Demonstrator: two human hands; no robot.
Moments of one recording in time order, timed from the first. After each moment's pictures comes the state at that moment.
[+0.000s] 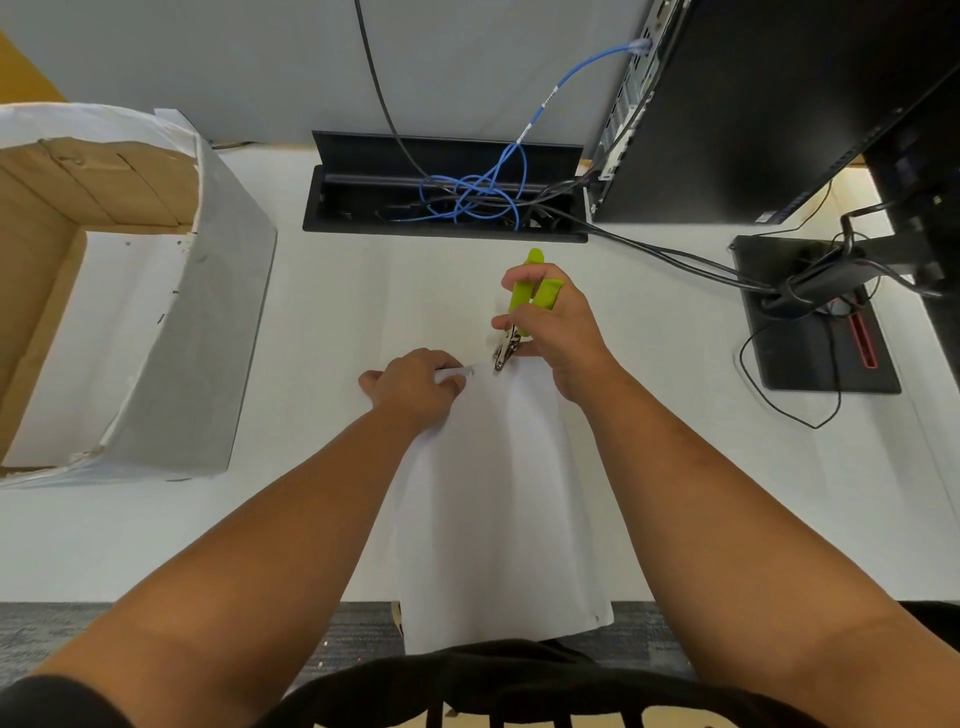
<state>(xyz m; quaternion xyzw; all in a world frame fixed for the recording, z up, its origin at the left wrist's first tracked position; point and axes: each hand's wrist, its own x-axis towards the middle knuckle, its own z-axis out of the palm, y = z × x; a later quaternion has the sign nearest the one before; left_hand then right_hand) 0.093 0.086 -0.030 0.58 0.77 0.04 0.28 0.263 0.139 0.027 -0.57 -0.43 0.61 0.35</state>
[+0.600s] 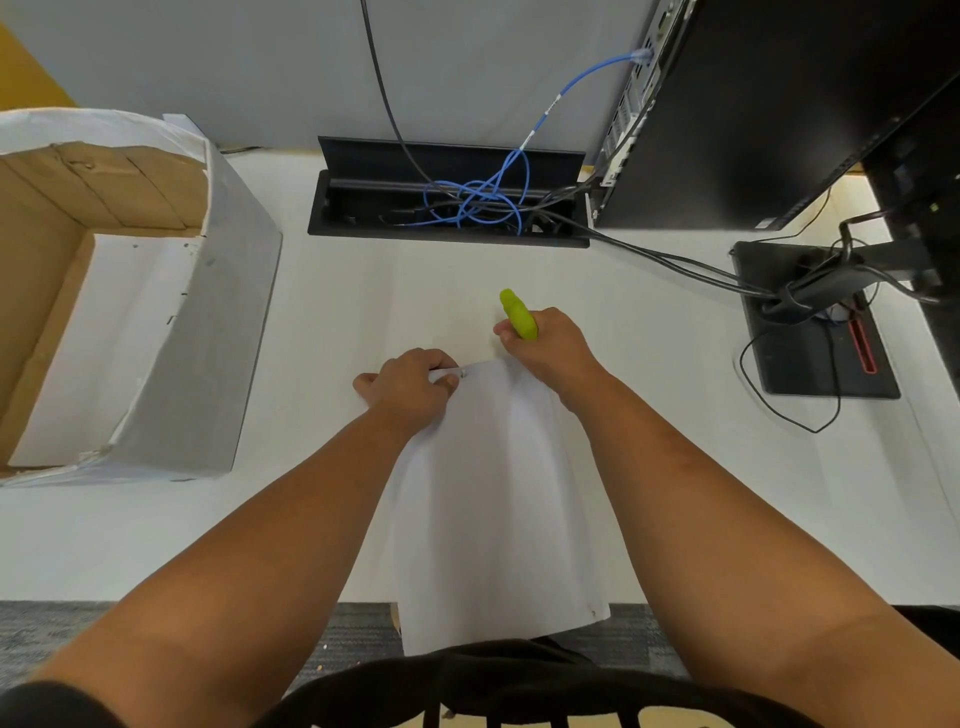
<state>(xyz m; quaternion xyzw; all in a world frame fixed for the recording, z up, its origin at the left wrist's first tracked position) 0.086 0.084 -0.026 0.56 0.77 0.08 0.29 0.263 0.139 0.007 -0.65 -0.59 0.46 0.18</state>
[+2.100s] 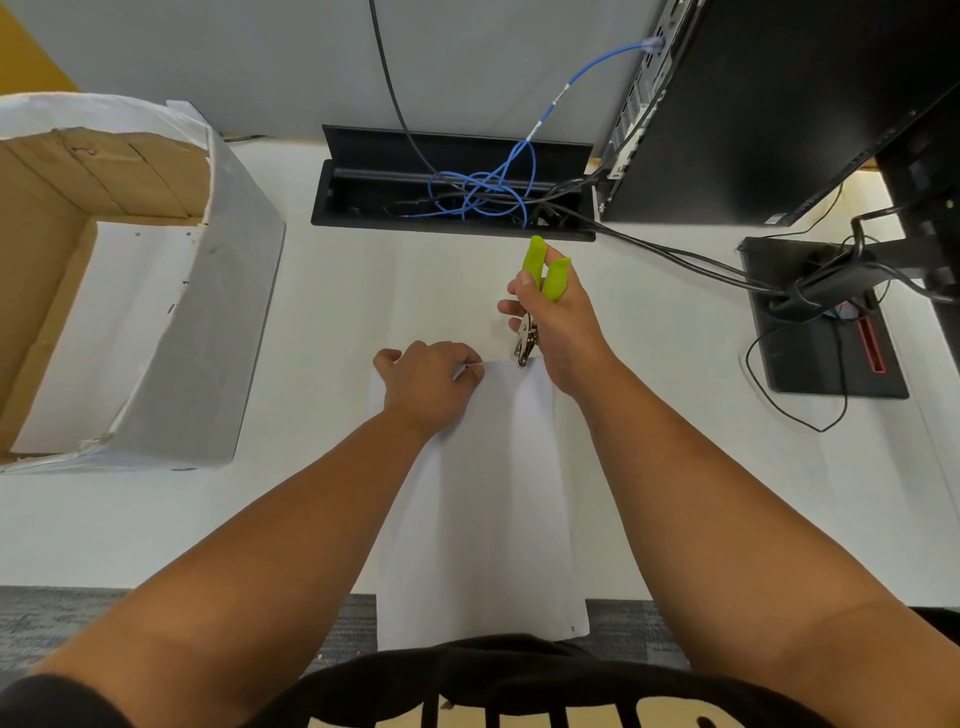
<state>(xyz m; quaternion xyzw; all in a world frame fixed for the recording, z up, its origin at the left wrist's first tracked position) 0.104 0.080 -0.023 0.64 0.73 0.11 0.22 0.255 0.145 0.017 -0.53 -0.43 0.61 0.40</state>
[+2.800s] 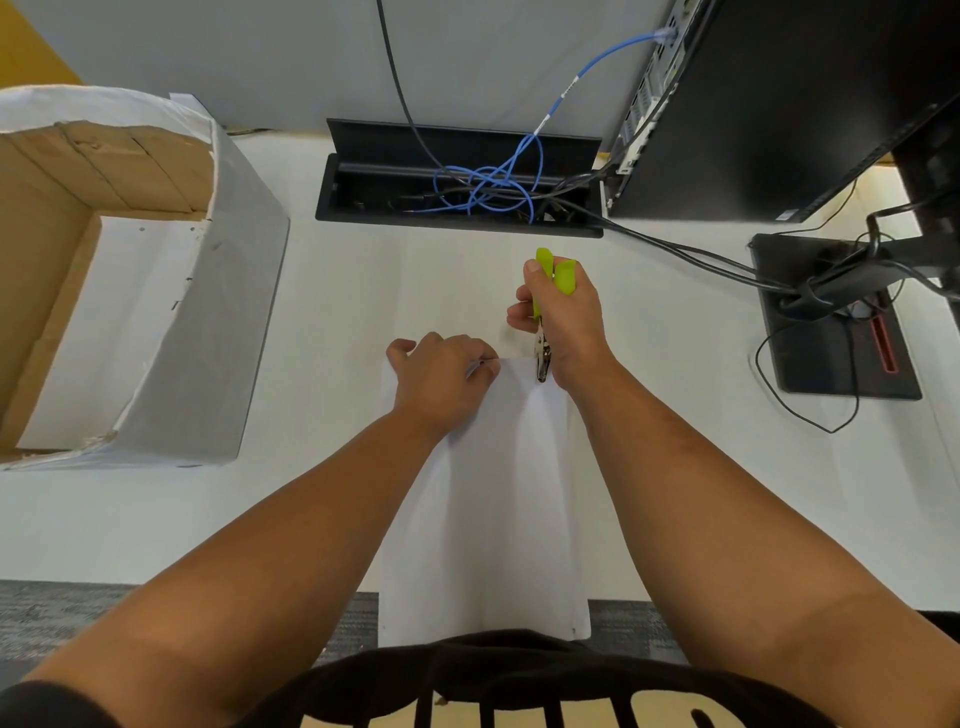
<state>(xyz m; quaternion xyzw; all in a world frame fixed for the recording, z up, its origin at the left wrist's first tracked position) 0.110 0.079 -0.015 0.67 0.71 0.13 0.20 0.247 0.150 0.015 -0.60 -0.37 0.57 0.42</state>
